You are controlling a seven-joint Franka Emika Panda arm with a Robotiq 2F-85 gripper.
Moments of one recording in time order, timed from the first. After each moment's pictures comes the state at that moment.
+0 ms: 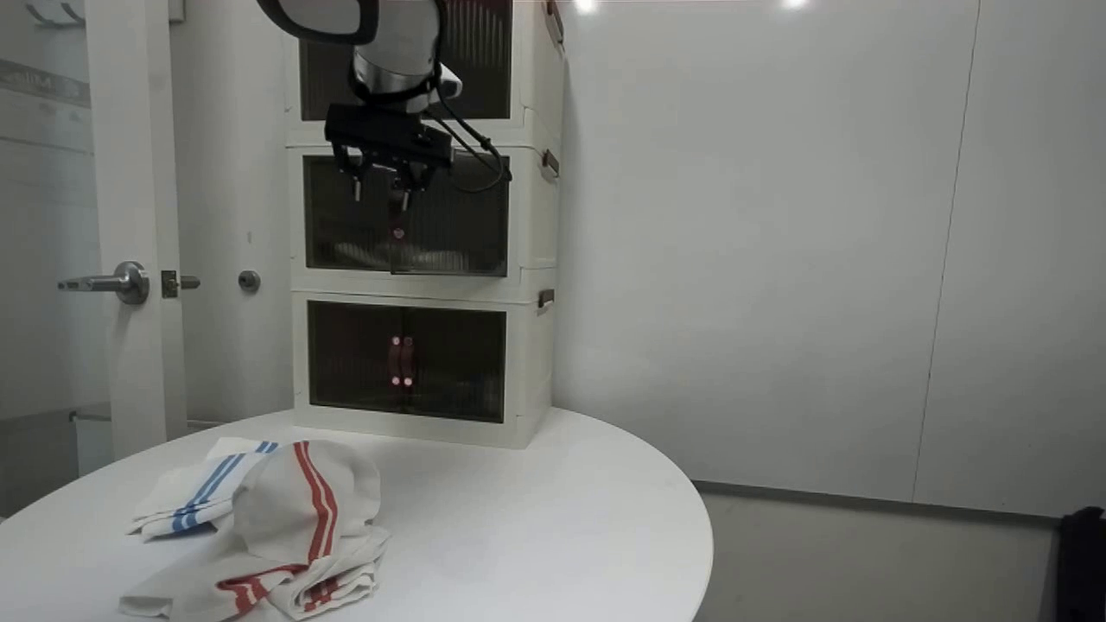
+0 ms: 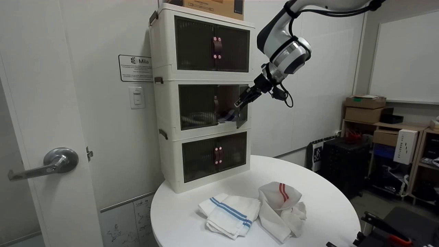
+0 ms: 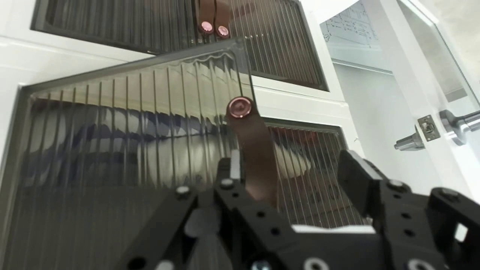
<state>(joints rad) -0.07 0.11 -0.01 -2.08 1.10 2.60 -1.38</state>
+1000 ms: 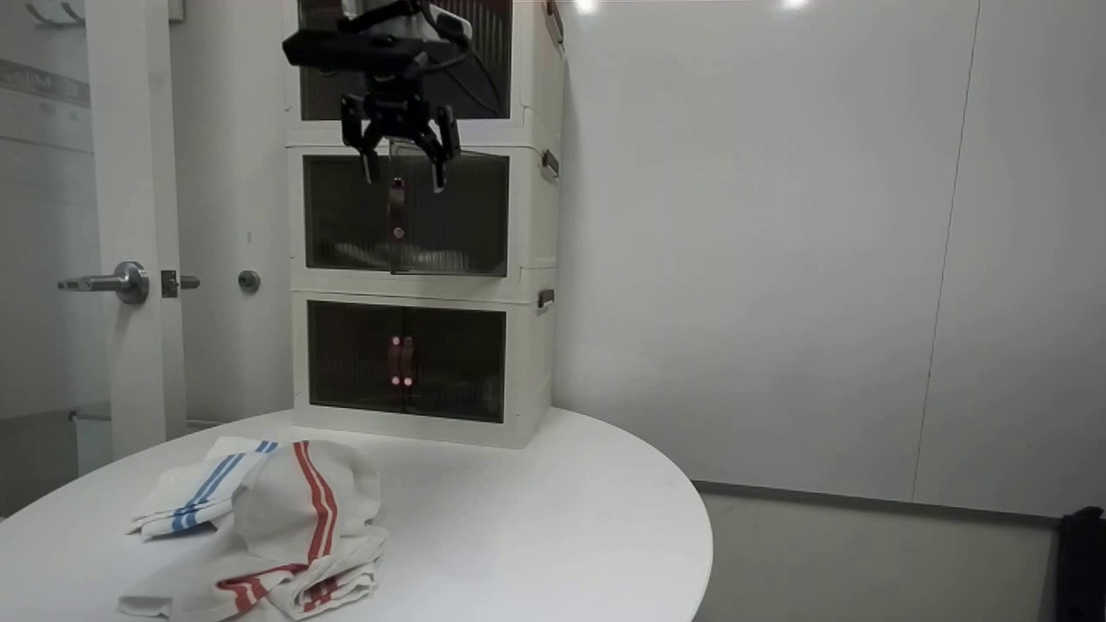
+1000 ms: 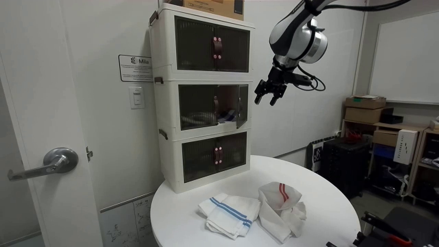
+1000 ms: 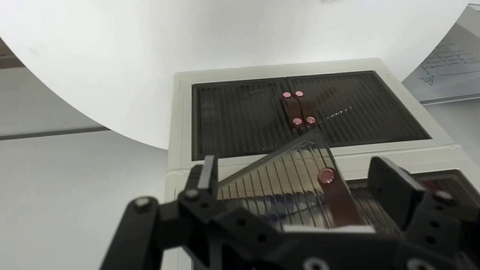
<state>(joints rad) -0.08 -0.06 -0.07 -2.21 0.28 2.58 -0.32</state>
